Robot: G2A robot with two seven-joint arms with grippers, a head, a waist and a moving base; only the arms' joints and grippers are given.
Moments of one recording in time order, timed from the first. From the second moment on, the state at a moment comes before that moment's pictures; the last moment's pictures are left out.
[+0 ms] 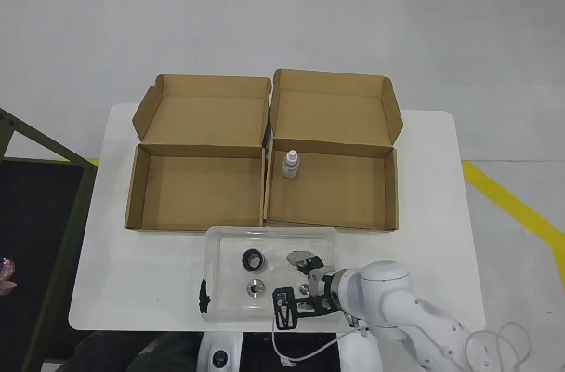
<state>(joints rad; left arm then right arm) -0.36 -0.19 -0.39 -1.44 1.98 -0.36 0.13 -1.24 -1.07 0.82 -2.10 -1.45 -0.87 0.95</state>
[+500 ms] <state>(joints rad) -0.36 -0.19 -0.39 -1.44 1.98 -0.36 0.13 -1.18 -1.05 0.73 -2.06 -1.47 -0.83 0.99</state>
